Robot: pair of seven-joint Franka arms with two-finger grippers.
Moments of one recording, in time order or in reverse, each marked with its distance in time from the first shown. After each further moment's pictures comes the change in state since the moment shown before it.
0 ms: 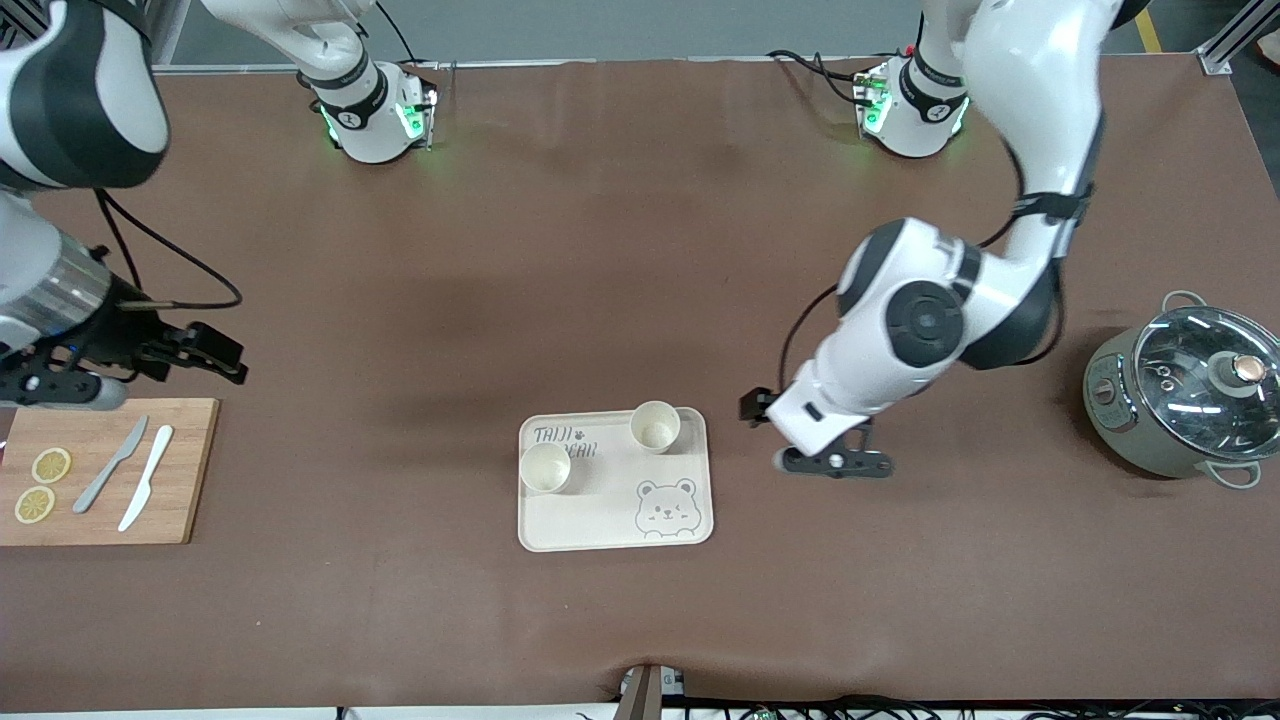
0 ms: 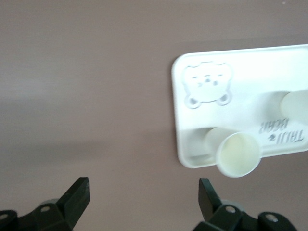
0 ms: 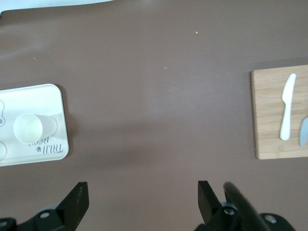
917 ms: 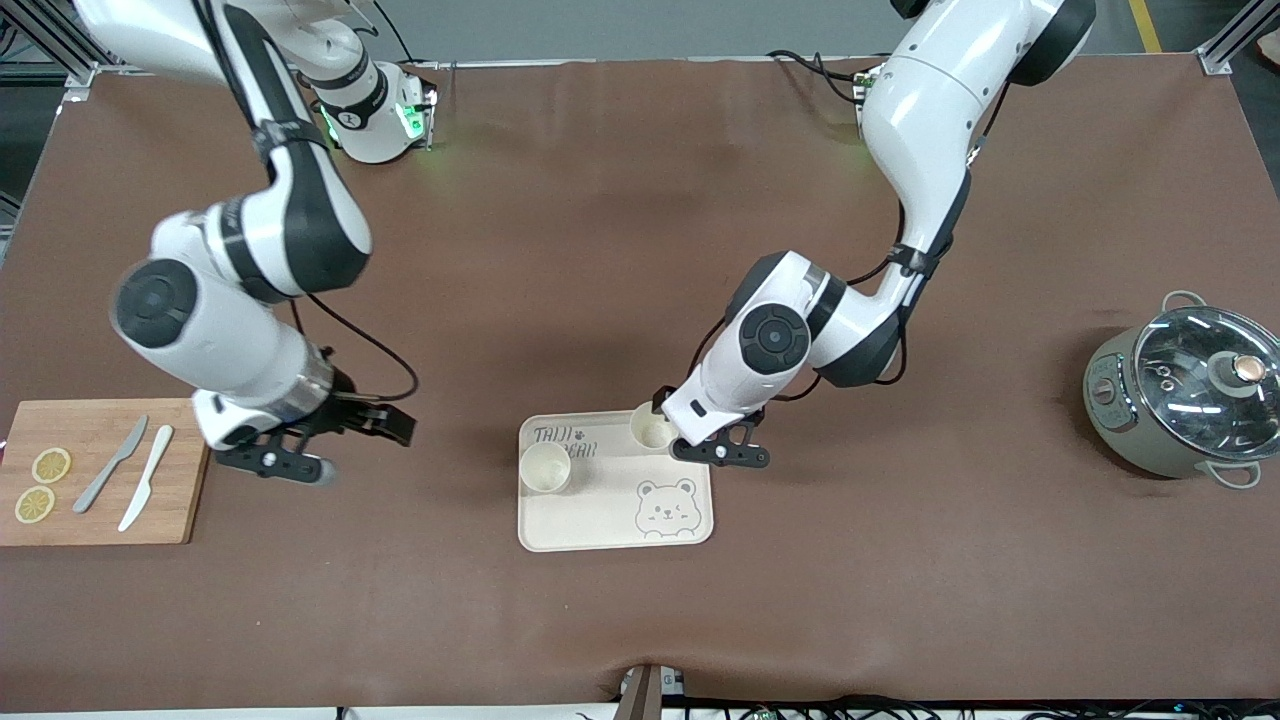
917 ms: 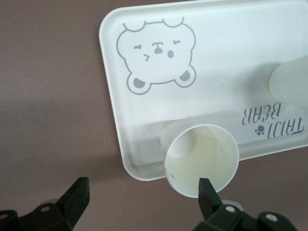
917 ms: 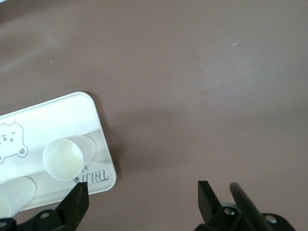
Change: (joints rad) left arm -0.126 0.164 0.003 0.023 0.015 0.145 -0.034; right arm 0.203 0.278 0.003 0.073 0.024 0.182 0.339
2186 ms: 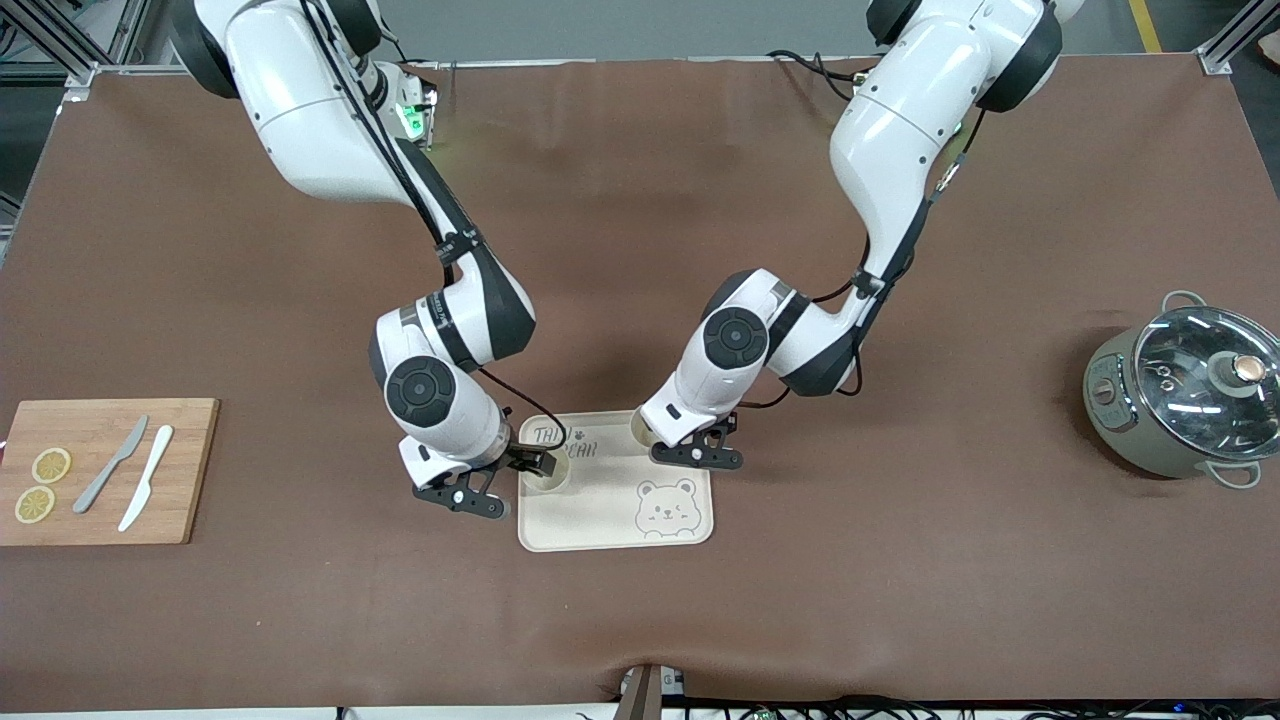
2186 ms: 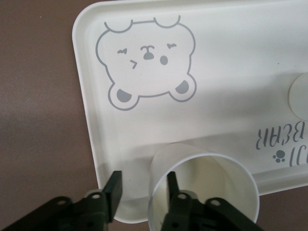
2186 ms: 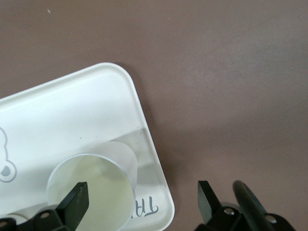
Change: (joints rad) left arm -0.029 0.093 0.001 0.005 0.097 0.151 -0.095; right arm 0.163 0.364 -0.004 0.216 -0.024 0.107 0.194
